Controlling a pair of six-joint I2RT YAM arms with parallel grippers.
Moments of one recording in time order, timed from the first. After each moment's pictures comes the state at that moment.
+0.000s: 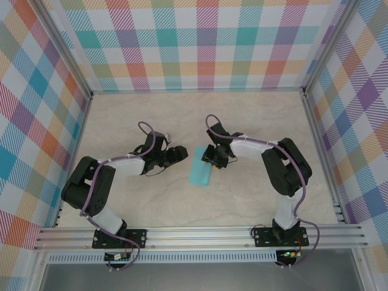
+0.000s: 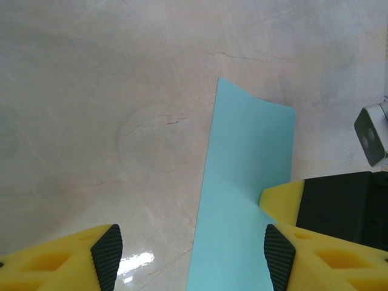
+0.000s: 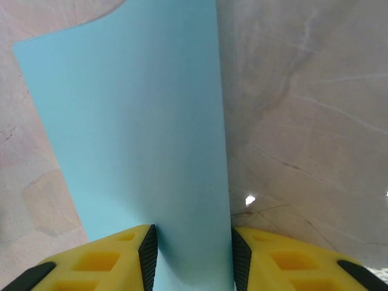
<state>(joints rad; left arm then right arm) -0.44 1.62 0.74 0.10 0.36 -0.78 0.62 1.90 1.17 -0.49 -0.20 0.98</state>
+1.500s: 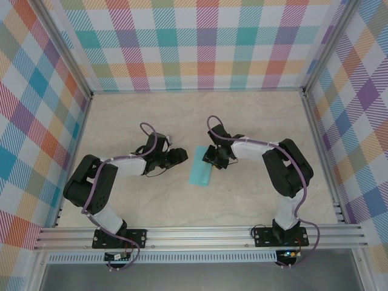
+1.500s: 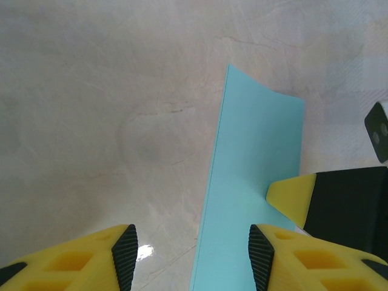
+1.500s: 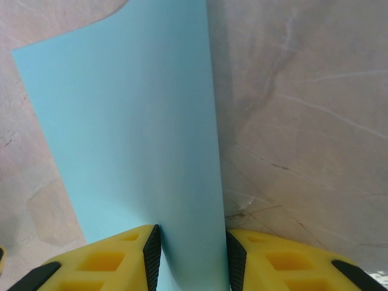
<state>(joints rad) -0.45 1.65 0.74 0.10 0.39 -0.79 0.62 1.89 1.13 -0.44 -0.19 1.01</state>
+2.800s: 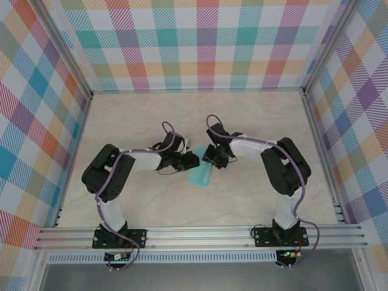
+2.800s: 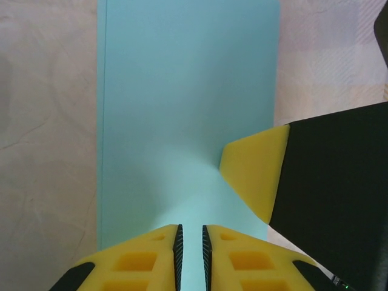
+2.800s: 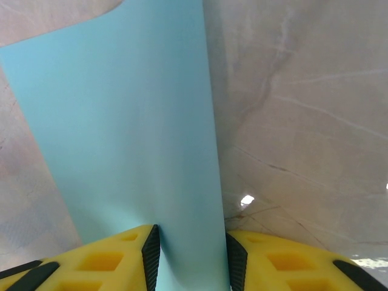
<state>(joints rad) -0.57 1.84 0.91 0.04 0.52 -0.73 0.62 1.92 1.16 -0.50 -0.19 1.02</state>
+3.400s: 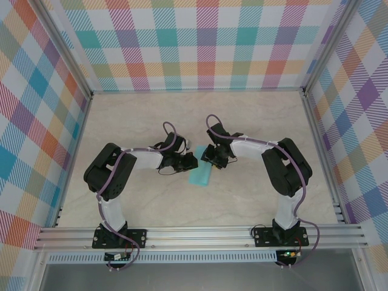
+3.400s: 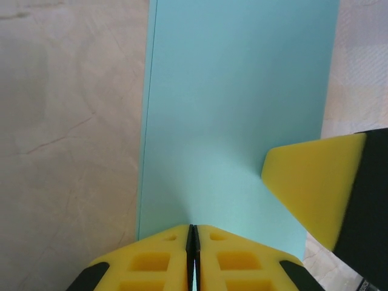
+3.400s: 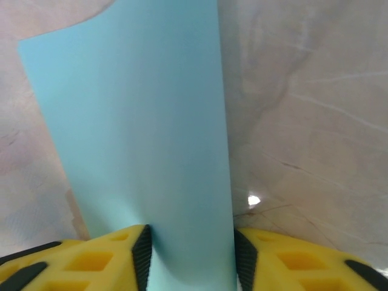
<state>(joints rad) -0.57 1.86 0.93 -0.04 0.46 -0.71 0.62 1.89 1.16 -0.47 -0.20 0.99</state>
